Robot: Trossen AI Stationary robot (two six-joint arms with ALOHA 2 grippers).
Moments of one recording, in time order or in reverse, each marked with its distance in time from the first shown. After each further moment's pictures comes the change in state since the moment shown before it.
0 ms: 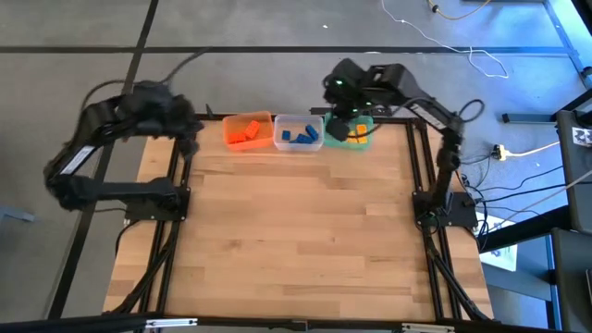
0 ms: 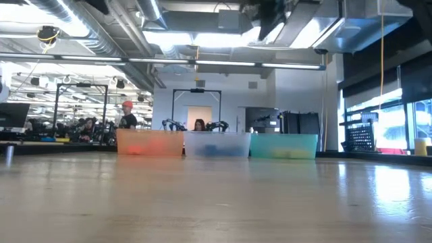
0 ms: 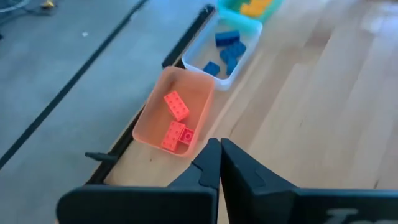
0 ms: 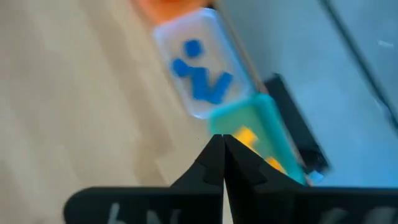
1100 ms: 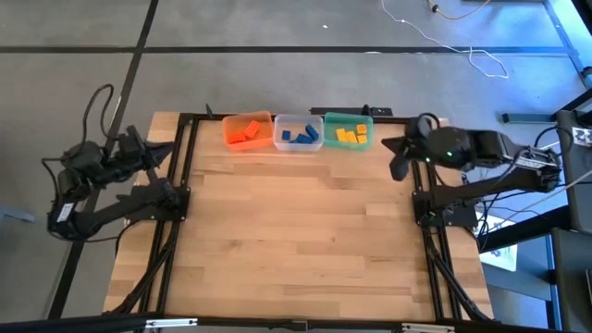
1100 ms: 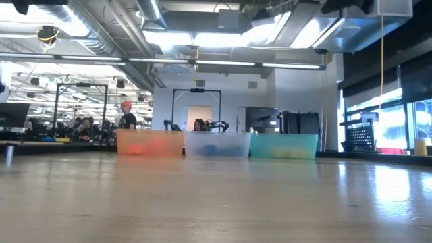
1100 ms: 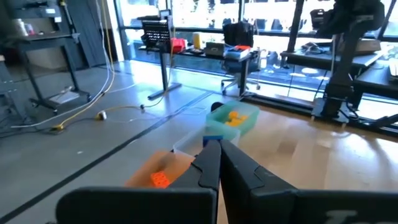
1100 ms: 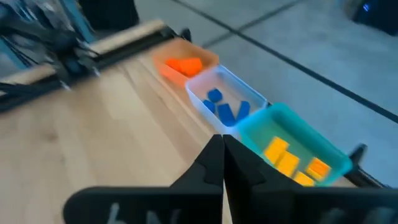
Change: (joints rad) left arm -0.068 -0.876 -0.624 0.433 -0.002 -0.097; right arm 0.411 -1.010 -1.106 0.562 0.378 0.438
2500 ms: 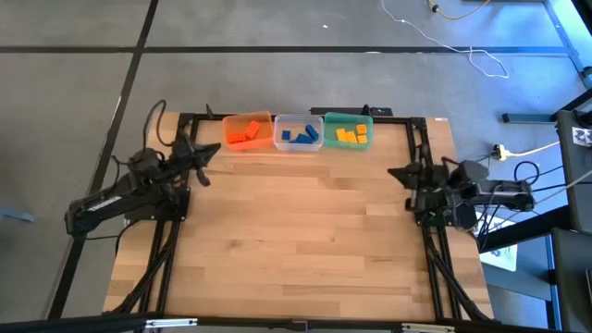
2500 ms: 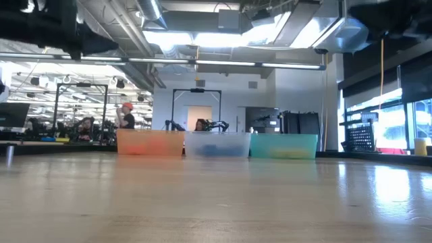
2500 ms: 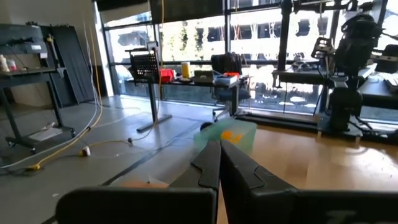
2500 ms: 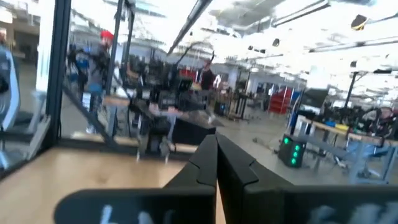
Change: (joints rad) left arm -0.074 -0.003 -0.634 0.810 -0.024 0.053; right arm 0.034 -0.844 -0.982 0.985 -0.351 -0.633
